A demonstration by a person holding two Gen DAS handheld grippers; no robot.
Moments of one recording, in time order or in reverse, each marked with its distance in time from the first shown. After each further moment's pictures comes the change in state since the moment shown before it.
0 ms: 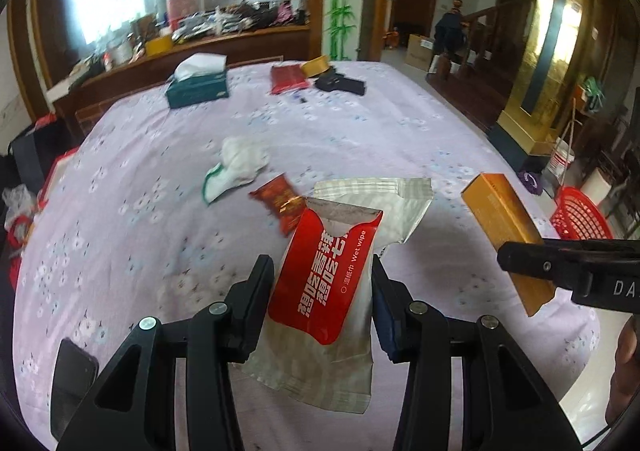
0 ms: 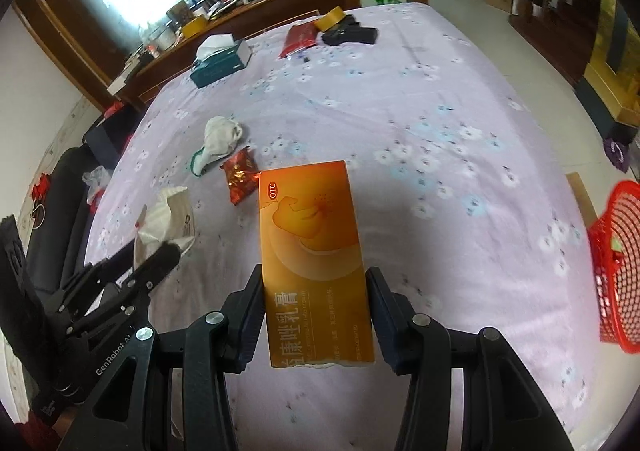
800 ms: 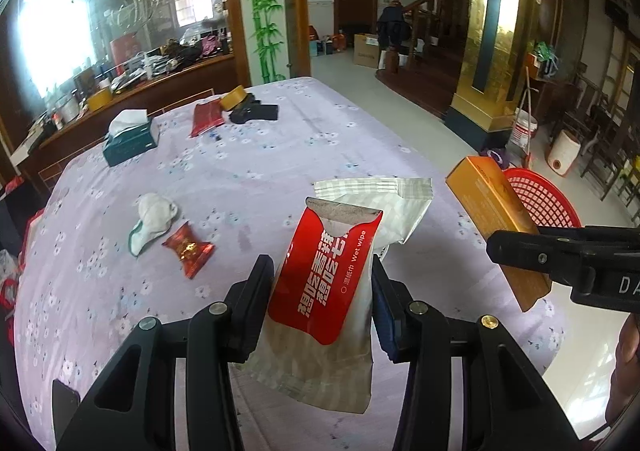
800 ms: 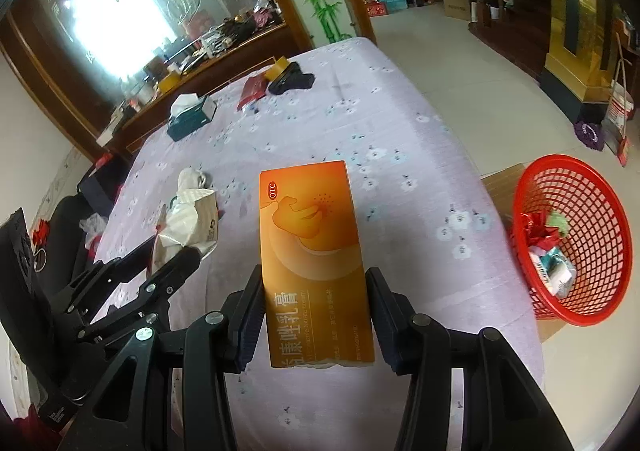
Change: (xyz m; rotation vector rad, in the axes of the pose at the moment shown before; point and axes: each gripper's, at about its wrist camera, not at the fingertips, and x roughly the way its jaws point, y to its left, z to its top) left arm -0.013 -0.106 0.020 0.175 -0.033 -0.090; right arm -0.083 -0.076 -0.024 0.111 -0.137 -0.025
